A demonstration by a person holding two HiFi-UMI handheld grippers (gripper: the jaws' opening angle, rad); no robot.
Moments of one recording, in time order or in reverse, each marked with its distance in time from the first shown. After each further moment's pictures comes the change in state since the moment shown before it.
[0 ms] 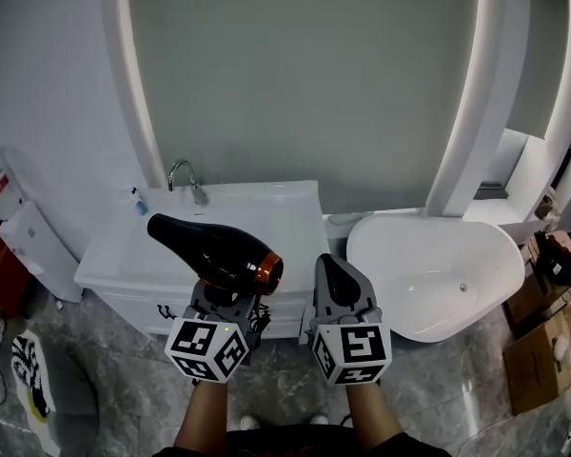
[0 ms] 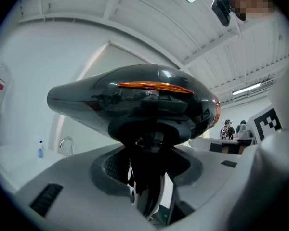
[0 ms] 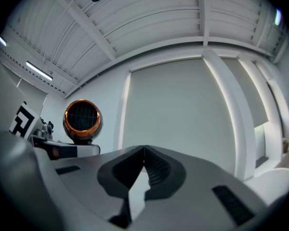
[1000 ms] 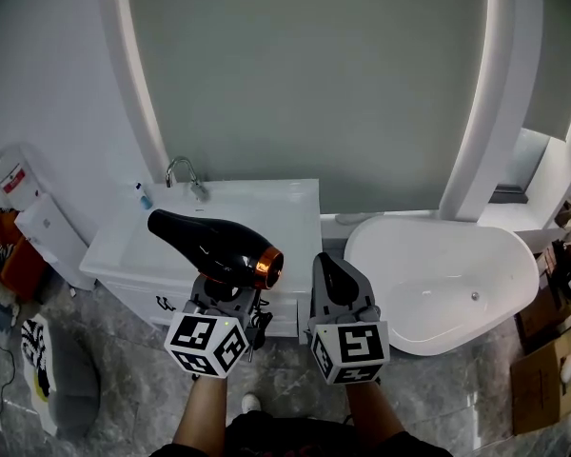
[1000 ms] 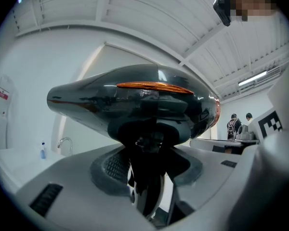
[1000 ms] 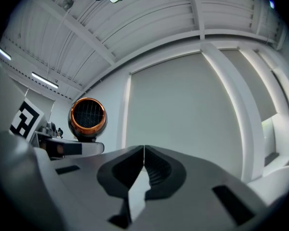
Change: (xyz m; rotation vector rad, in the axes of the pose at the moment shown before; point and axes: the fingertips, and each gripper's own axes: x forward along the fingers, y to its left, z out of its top) left arm 0.043 -0.057 -0.012 0.054 0.015 0.091; right arm -0.008 -0.070 -0.008 0.039 -0.008 0.102
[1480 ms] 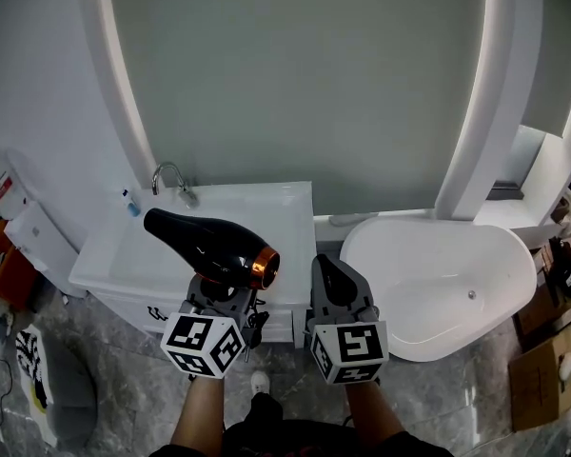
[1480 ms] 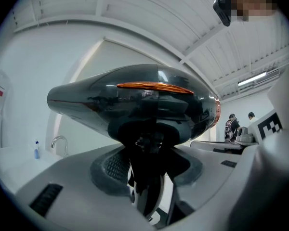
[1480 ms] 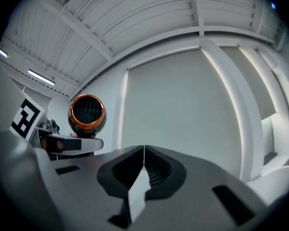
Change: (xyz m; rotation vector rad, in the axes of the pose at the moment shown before) left arm 0.045 0.017 -0.011 -0.003 0.015 -0.022; right arm 0.037 -0.026 -0.020 0.000 0.033 -0.023
